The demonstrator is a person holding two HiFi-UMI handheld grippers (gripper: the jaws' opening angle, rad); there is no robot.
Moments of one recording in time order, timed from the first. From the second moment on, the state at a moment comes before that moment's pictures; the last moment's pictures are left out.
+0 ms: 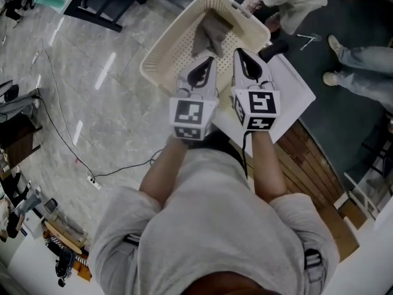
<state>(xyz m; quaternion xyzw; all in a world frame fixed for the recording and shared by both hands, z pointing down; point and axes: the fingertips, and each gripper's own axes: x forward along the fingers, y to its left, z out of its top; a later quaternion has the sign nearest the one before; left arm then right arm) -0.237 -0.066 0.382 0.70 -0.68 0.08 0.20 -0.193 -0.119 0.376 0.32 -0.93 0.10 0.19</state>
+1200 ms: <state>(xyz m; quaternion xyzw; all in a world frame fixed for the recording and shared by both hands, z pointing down) -0.054 -0.018 0.440 0.78 -0.56 0.18 0.23 0.010 -0.059 0.407 0.43 -0.87 0.17 0.15</state>
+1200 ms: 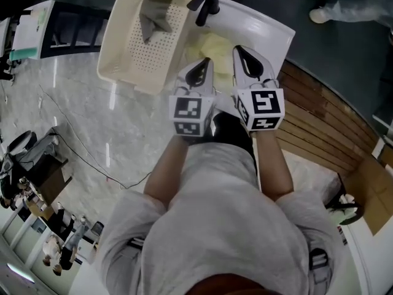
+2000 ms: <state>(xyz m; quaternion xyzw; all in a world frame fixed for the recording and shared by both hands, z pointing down) -0.044 0.004 0.561 0.74 -0.51 0.31 0.32 0.031 -0.062 0.478 0.44 -0.85 0.23 0.16</state>
